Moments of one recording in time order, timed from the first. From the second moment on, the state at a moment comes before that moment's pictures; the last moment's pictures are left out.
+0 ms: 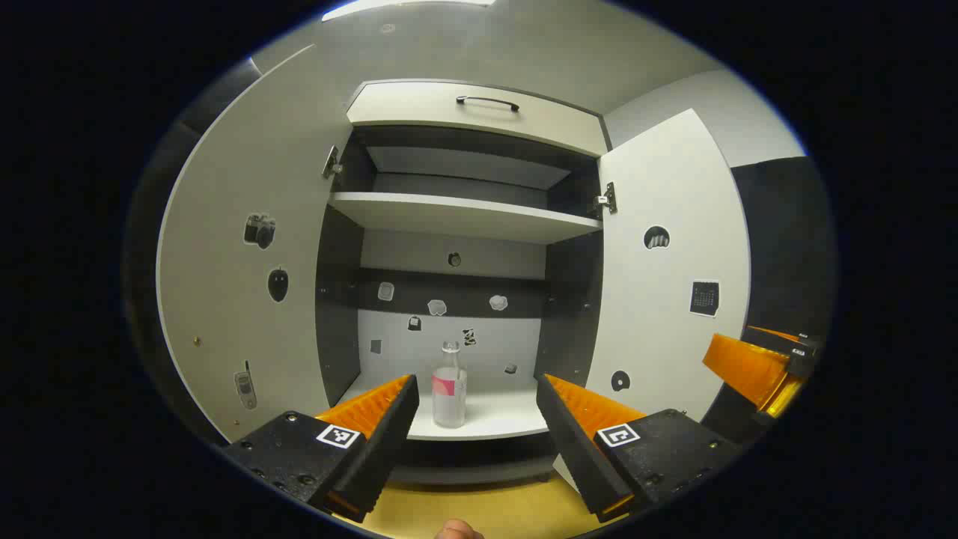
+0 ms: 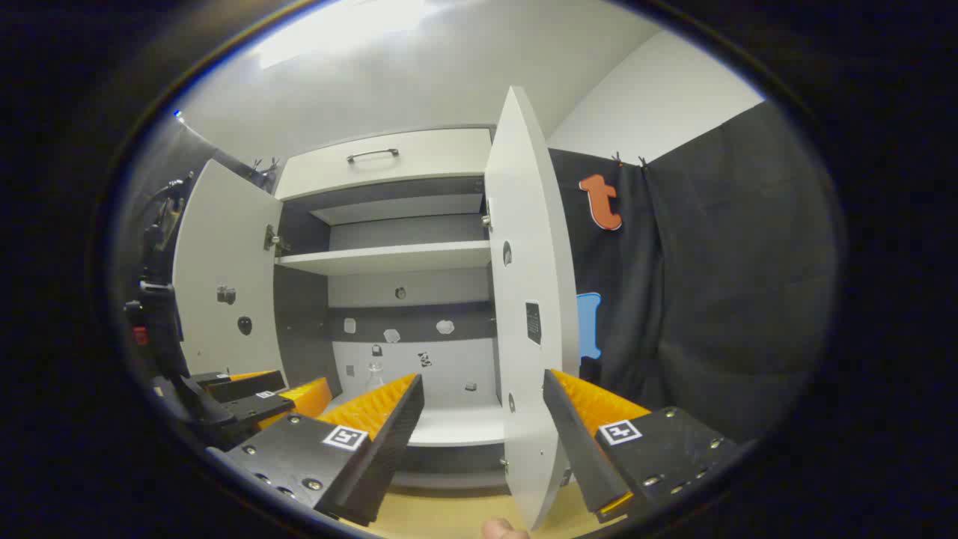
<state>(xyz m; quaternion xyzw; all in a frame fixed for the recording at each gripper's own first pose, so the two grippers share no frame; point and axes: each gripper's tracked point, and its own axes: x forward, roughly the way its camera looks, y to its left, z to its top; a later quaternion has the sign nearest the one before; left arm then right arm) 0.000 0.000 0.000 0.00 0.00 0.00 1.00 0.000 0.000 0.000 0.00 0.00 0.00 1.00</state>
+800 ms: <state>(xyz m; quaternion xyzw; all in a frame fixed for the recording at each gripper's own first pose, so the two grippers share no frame) 0.059 0.014 -0.024 0.00 0.02 0.02 1.00 -0.003 -0.026 0.013 -0.02 -0.01 -0.01 1.00</state>
